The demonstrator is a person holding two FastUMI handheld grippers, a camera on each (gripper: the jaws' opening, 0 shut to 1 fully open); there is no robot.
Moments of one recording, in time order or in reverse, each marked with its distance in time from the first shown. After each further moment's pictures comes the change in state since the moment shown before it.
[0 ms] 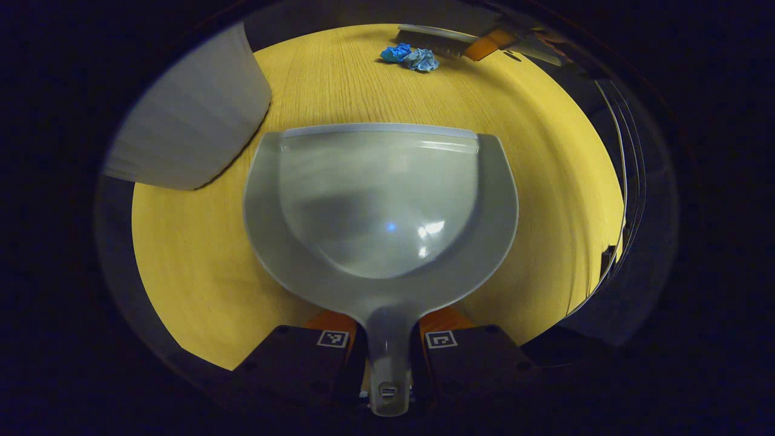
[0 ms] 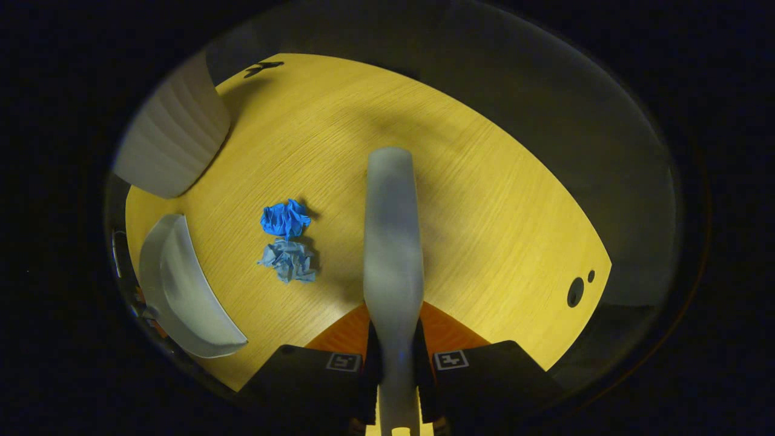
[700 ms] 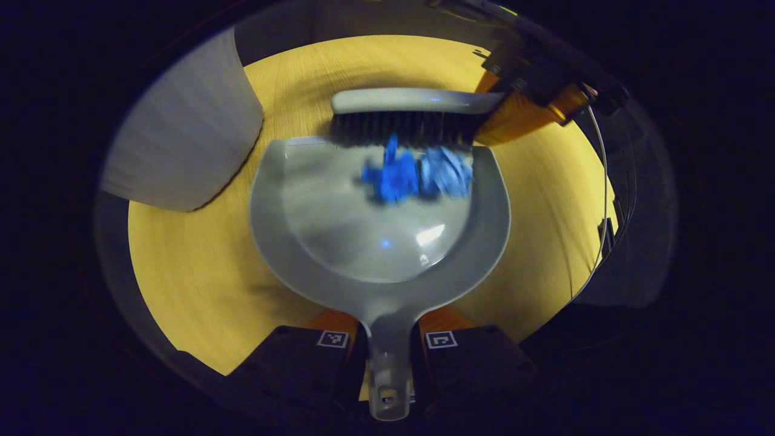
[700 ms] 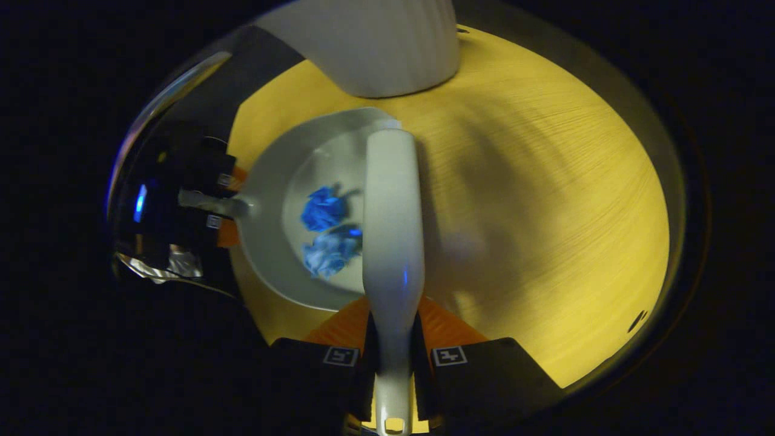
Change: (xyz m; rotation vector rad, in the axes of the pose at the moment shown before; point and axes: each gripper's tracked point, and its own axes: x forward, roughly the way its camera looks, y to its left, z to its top) left arm 0.002 0.010 0.004 0.130 -0.093 -0.061; right arm -0.038 0.143 -0.087 -0.325 0.130 0.468
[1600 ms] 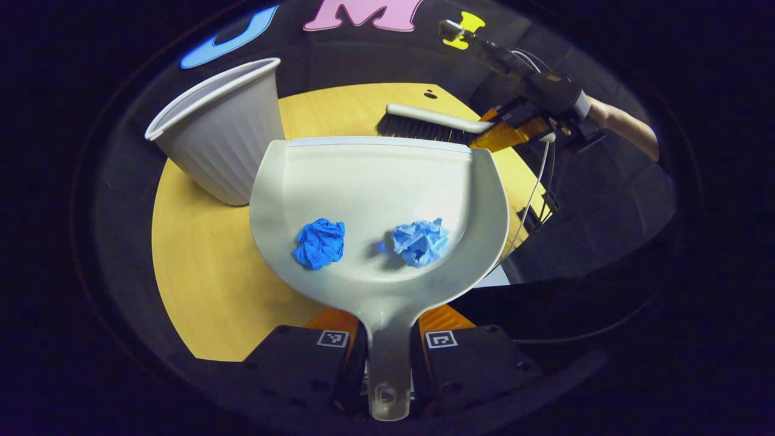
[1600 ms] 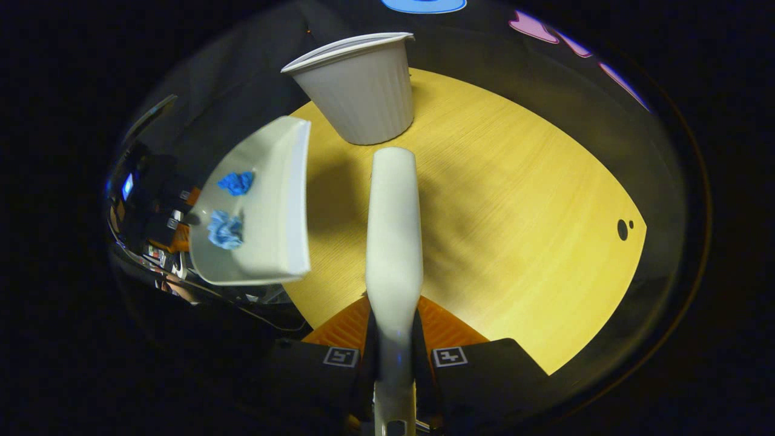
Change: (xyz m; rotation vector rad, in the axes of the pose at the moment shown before) left arm -0.012 0.002 0.011 0.079 -0.244 -0.062; right arm -0.035 -0.088 -0.065 0.268 -0.278 -0.188
